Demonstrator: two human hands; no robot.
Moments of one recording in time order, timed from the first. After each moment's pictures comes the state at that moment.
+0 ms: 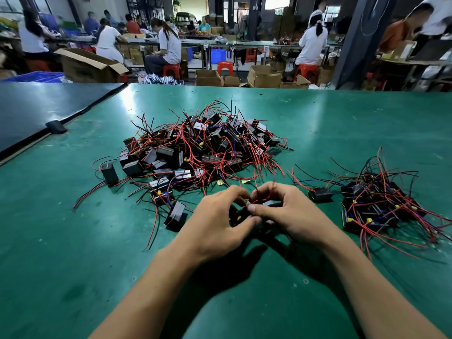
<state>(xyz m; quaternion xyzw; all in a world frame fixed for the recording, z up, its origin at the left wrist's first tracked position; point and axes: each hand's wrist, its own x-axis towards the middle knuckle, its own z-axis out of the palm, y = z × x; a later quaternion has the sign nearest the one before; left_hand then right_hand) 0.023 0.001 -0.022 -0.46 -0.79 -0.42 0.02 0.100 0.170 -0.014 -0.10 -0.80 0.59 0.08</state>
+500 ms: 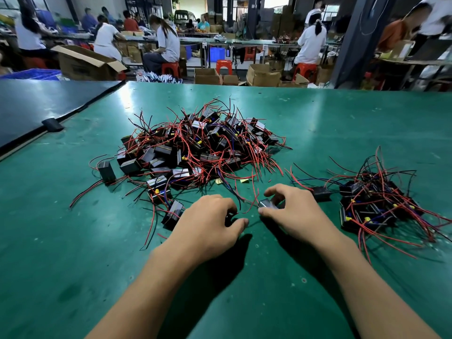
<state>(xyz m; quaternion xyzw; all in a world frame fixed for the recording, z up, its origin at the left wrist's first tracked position) 0.021 -0.001 -0.019 -0.41 -0.88 -0.24 0.01 0.097 0.185 -0.023 -0.23 -0.92 0.31 0.11</state>
